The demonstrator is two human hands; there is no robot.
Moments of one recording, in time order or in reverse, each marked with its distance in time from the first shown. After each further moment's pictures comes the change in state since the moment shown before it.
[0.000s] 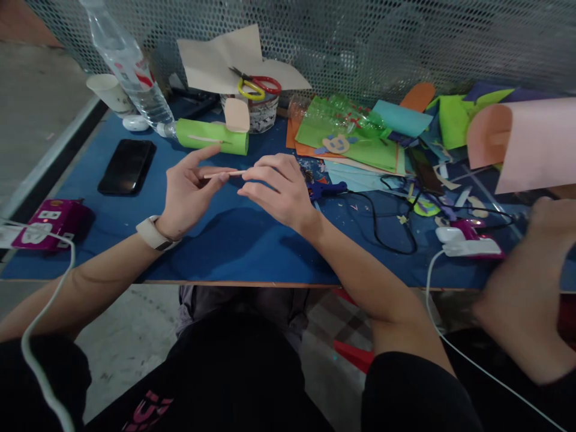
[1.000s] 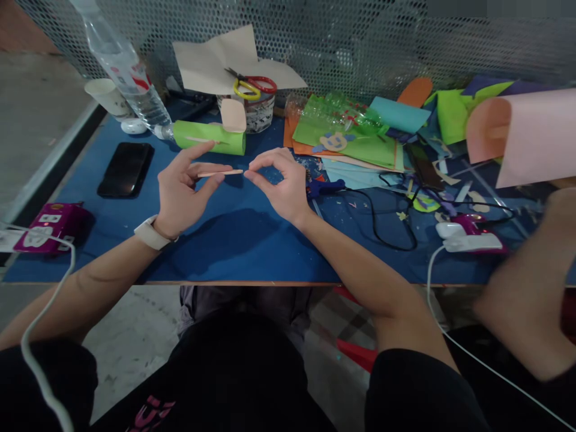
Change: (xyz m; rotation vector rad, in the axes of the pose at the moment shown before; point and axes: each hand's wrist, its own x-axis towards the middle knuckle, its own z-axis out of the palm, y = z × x) left_hand -0.002 0.014 -0.006 0.261 -0.005 0.137; right_hand 0.008 -0.002 0.011 0.266 0.273 0.262
